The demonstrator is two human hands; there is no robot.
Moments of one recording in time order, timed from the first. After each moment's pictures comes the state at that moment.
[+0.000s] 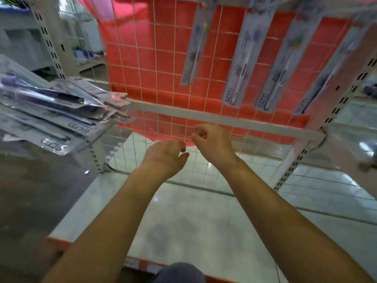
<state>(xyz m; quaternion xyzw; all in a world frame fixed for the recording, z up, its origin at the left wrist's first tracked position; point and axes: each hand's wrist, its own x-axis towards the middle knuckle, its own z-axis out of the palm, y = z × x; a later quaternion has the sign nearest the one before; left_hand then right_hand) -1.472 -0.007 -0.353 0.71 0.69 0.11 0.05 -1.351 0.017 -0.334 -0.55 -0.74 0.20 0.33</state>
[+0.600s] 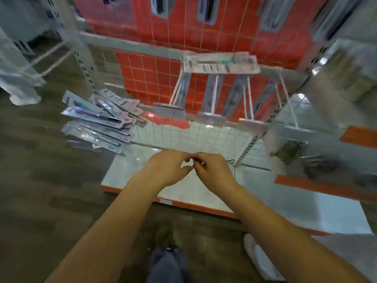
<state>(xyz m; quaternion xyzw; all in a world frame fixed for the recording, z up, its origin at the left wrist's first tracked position) -1.430 -0.180 -0.077 0.75 0.64 -0.01 0.19 -1.290 -0.174 -0.099 -0.55 -0.77 0.28 0.16</state>
